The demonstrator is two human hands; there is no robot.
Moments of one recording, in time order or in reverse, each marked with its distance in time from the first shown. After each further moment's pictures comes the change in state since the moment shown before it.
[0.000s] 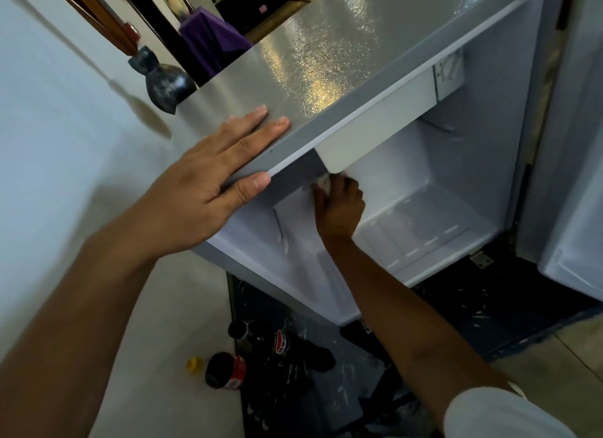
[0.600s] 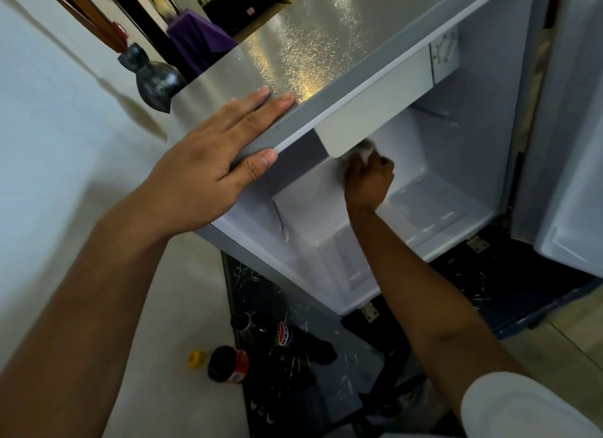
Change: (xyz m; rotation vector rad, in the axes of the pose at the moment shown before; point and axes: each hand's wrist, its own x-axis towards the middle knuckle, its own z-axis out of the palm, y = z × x) left_hand 0.000 0.000 0.004 0.040 0.045 0.012; right_hand 0.047 0.018 -0.032 0.205 0.107 0.331
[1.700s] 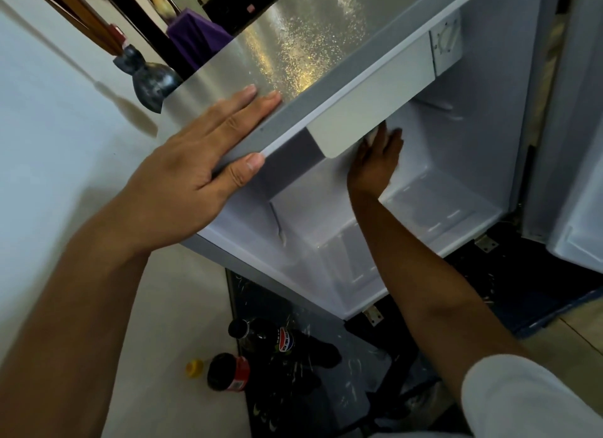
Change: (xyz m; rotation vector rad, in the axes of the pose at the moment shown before) left_hand 0.002 0.004 -0.001 -0.010 0.015 0.005; right_hand 0.036 0.016 0.025 -0.054 0.017 -0.070
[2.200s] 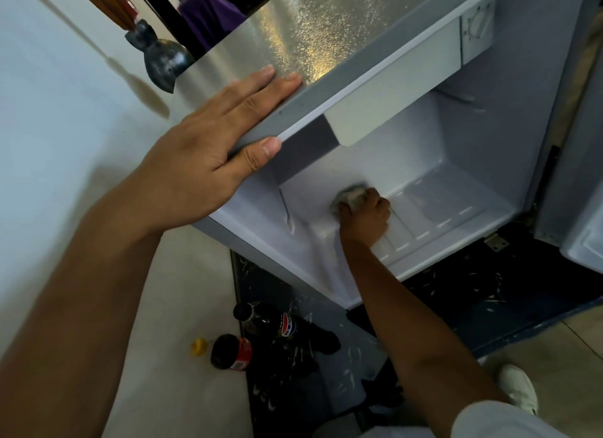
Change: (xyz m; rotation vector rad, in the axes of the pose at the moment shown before) left_hand -0.001 -0.002 0.001 0.007 -0.001 0.004; right_hand -0.115 0.046 -0.007 -0.191 -0.214 0.147
